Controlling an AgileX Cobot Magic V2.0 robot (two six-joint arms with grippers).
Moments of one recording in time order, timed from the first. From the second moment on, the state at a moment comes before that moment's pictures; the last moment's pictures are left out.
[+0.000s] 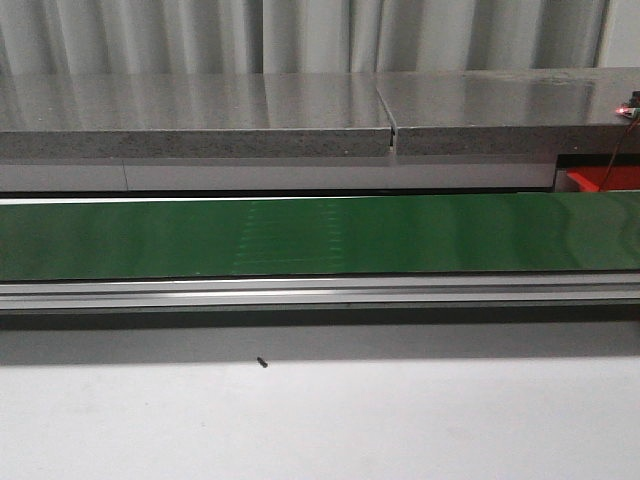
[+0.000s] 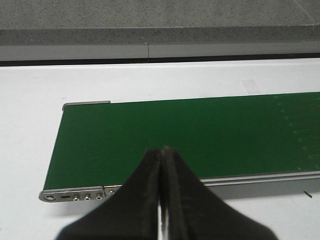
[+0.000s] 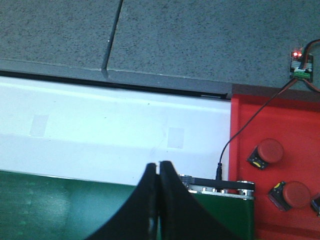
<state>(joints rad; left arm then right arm) 0.02 0.53 -0.64 -0.21 0.64 0.16 0.00 1.67 -2.01 0.12 1.17 0.01</state>
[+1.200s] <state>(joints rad) 0.02 0.53 -0.64 -0.21 0.64 0.16 0.00 0.89 -1.02 0.10 0.61 0.01</state>
